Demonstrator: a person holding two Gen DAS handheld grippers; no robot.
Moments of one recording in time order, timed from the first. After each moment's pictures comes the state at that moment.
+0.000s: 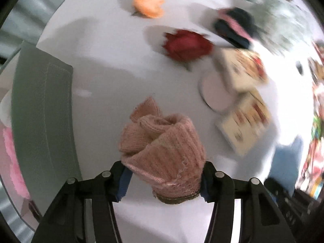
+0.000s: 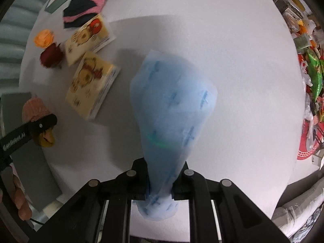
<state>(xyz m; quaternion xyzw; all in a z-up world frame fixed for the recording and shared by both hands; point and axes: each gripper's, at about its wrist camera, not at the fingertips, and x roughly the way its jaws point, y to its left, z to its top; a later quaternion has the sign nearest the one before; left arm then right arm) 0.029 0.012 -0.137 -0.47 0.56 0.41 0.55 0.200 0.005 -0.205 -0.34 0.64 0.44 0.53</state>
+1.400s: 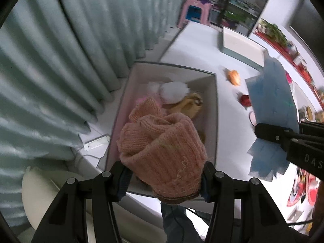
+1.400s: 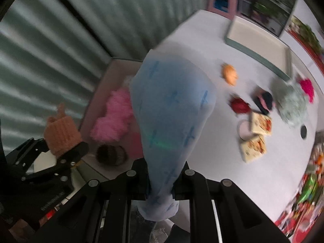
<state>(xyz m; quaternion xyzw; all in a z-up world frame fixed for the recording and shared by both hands) -0.219 -0.045 0.027 -0.44 0.41 0.57 0.57 -0.083 0.051 -0.028 -0.43 0.41 0.68 0.42</state>
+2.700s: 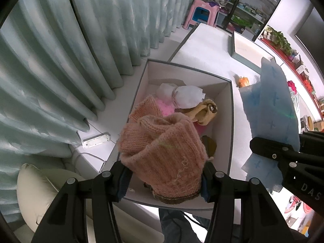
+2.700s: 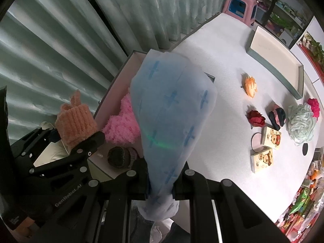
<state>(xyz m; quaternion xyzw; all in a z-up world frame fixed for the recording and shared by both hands) -0.252 -0.035 0.017 -0.45 0.39 0.57 0.56 -0.128 0.042 -0.020 -0.47 0.39 0.68 0.40</state>
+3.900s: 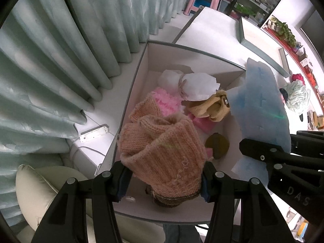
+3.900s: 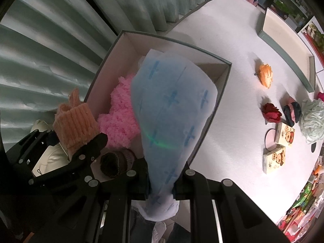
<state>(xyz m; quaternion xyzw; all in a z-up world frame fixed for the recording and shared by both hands) -0.256 -0.011 -0.030 -0.48 0.42 0.55 0.54 -0.150 0.072 -0.074 -0.51 0.42 0.65 0.38</state>
